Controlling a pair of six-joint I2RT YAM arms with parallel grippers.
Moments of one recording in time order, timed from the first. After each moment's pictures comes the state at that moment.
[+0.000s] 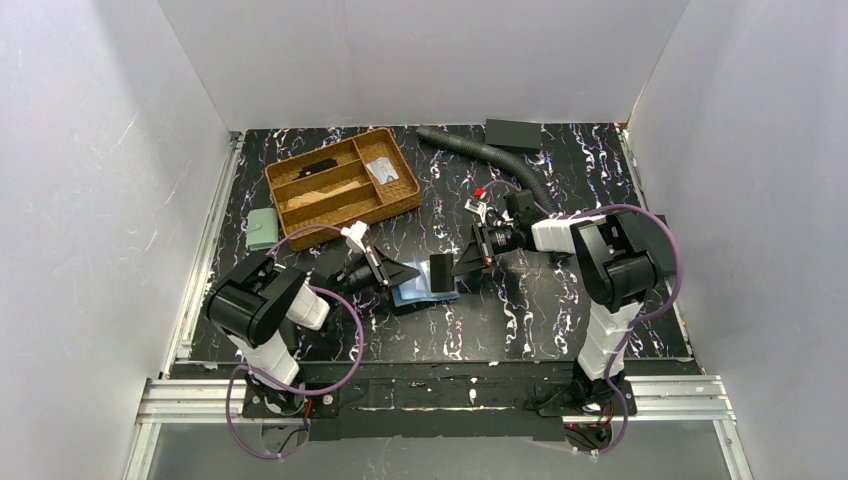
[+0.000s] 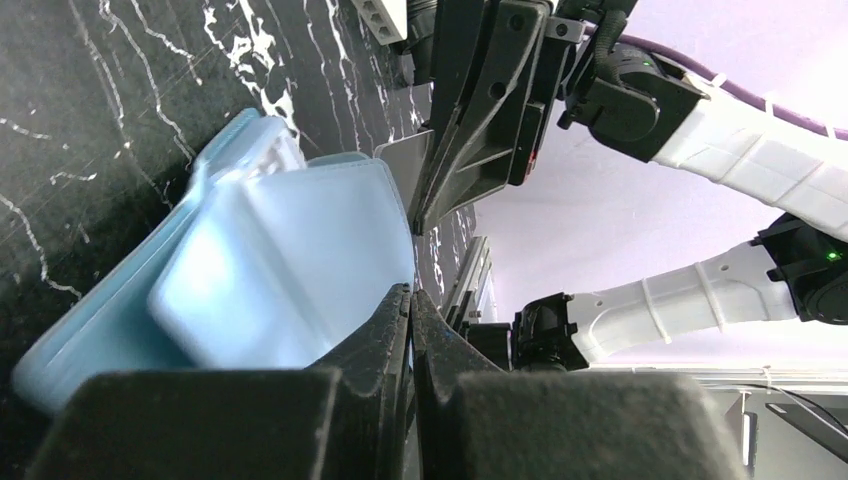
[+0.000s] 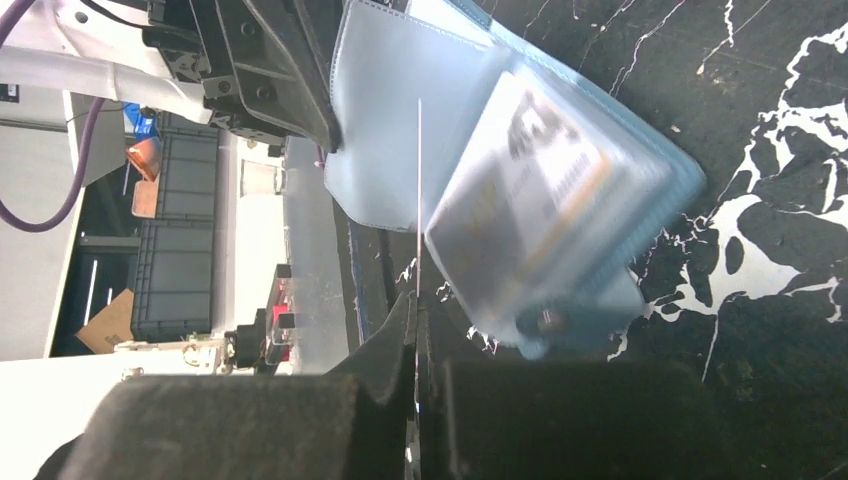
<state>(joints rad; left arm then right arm) -0.45 1.70 0.28 1.27 0.59 -1.16 0.36 1.91 0.97 -0.02 -1.28 0.25</state>
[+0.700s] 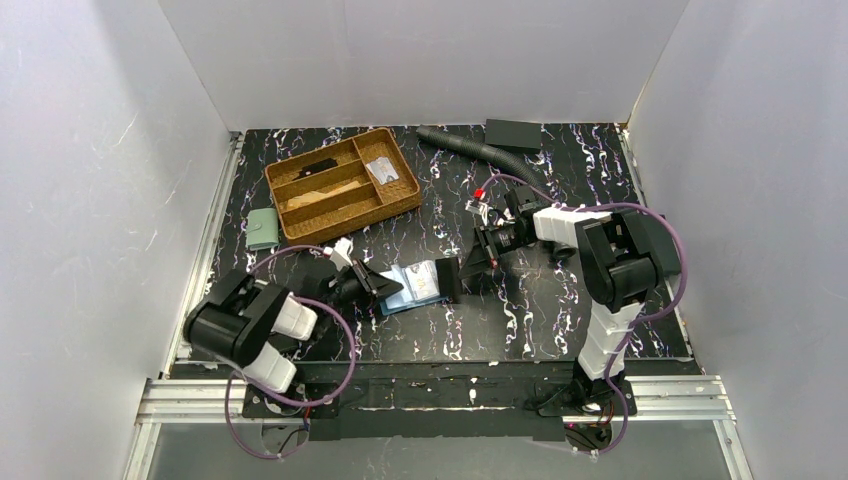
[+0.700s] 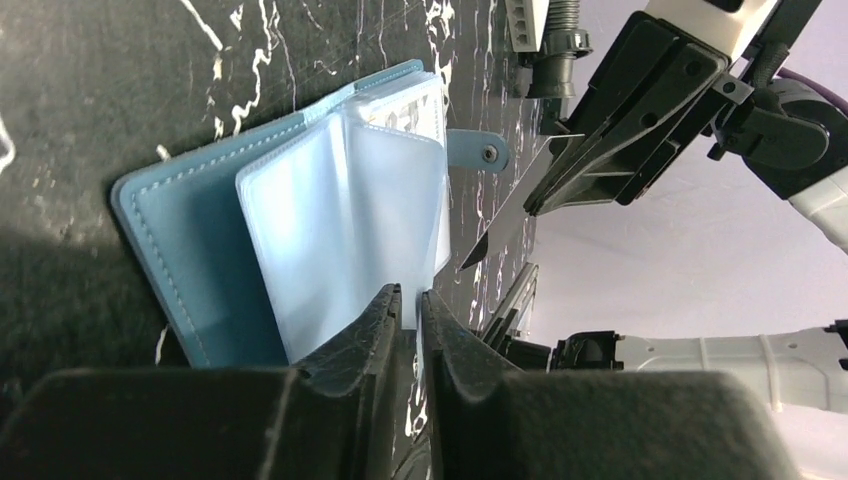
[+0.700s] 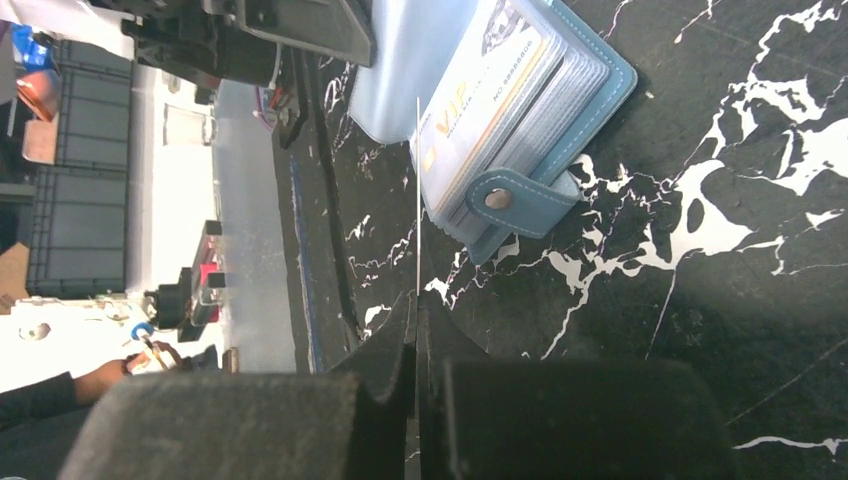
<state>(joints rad) -0.39 1.62 0.18 1.03 0.53 -1.15 0.35 1.90 1.07 -0.40 -1.22 -0.16</state>
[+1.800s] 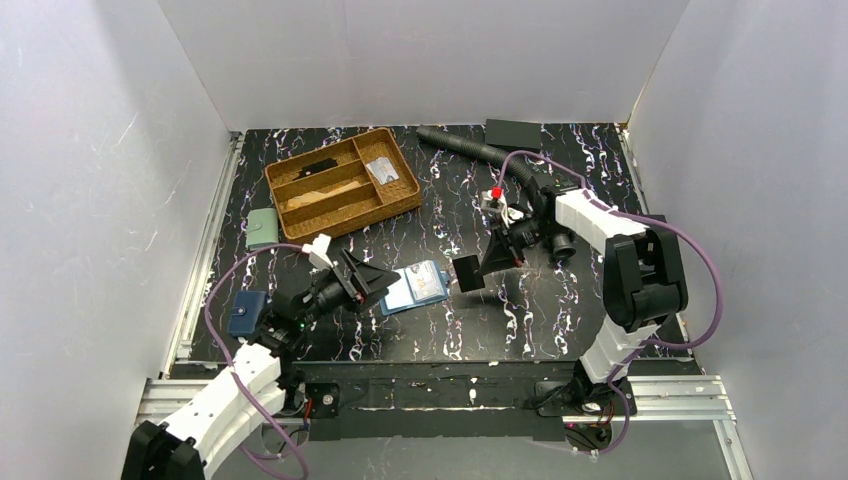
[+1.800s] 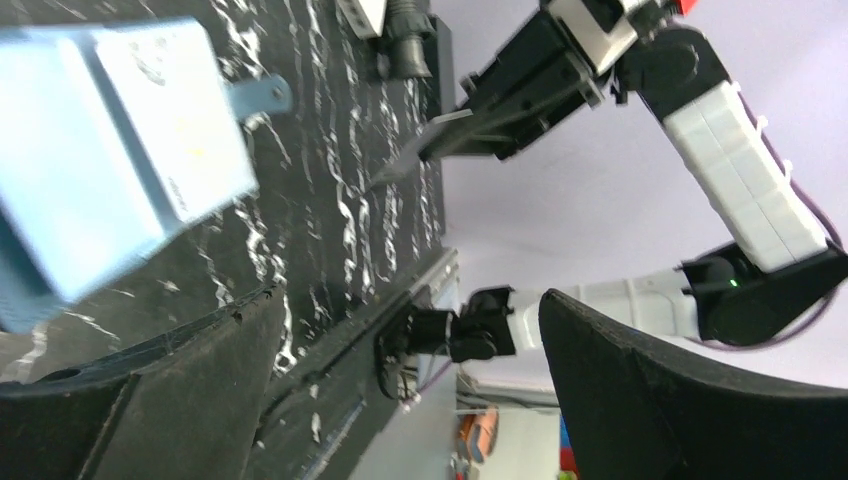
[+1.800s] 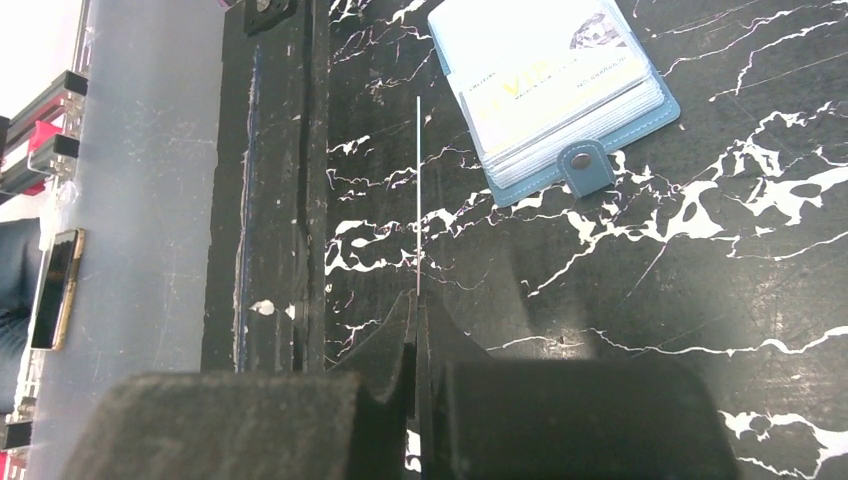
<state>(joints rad) -0.42 0.68 0.22 0.22 0.45 -1.17 0.29 1.74 1.20 -1.00 -1.17 -0.93</state>
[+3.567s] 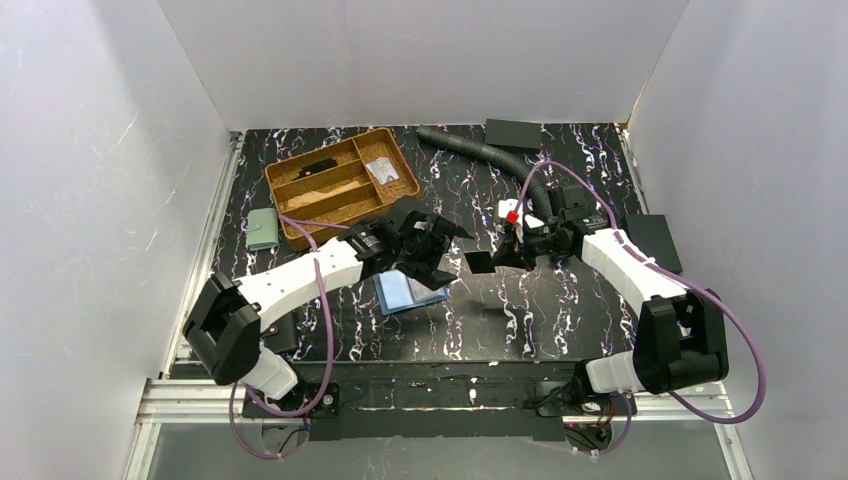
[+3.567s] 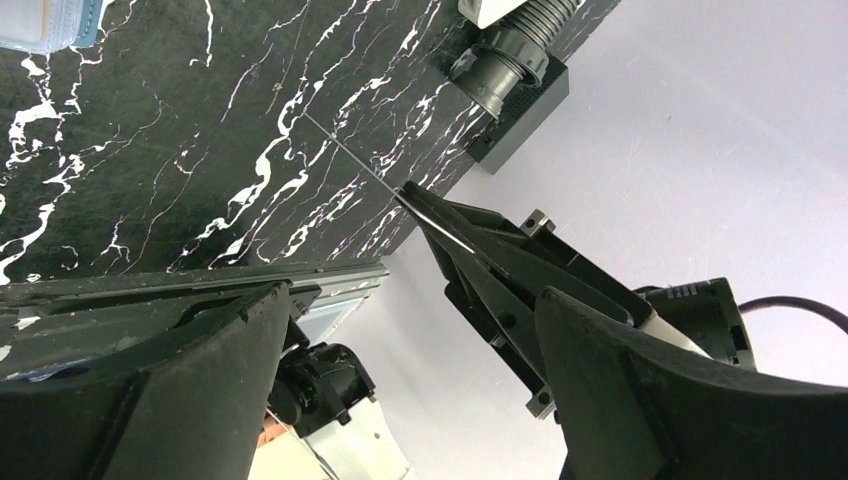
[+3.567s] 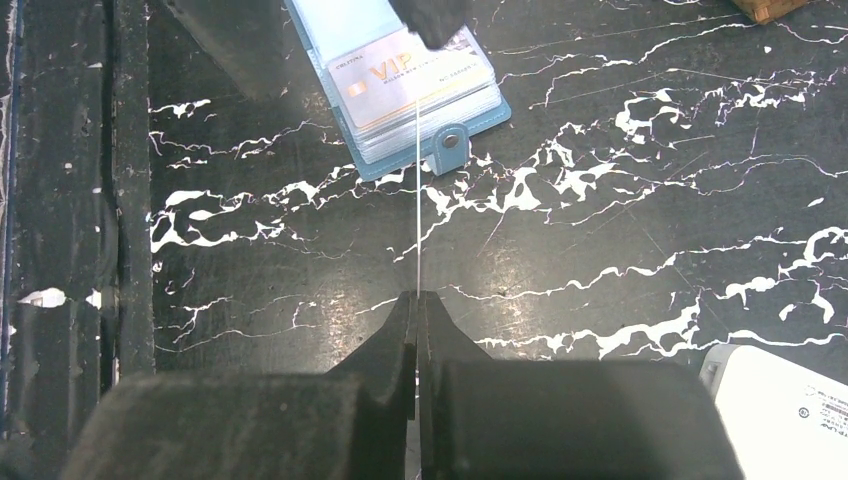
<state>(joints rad) -0.83 1.49 1.10 -0.39 0.12 -1.79 0.25 1.38 0.91 -0.57 -0.99 -0.90</state>
